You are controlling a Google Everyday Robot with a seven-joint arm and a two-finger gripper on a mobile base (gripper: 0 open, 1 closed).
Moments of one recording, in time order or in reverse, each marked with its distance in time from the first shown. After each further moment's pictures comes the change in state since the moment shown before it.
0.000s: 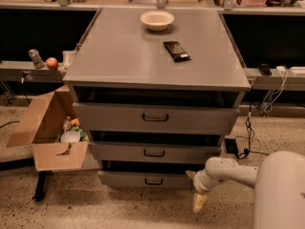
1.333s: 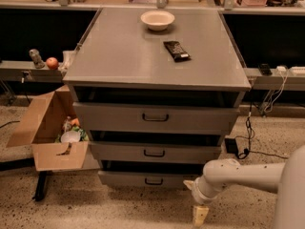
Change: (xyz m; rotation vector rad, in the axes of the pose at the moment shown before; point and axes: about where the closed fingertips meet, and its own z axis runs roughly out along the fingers) arm -0.063 0.078 -0.082 -0.105 0.042 0.043
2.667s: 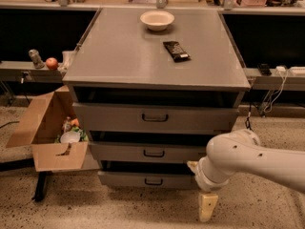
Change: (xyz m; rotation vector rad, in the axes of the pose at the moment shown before) arm -0.077 0.032 -0.190 0.075 0.107 -0.015
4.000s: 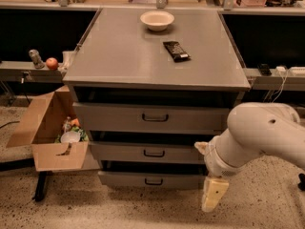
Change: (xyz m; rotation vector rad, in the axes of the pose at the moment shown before) arm -0.034 0.003 -0.124 0.062 -0.075 0.109
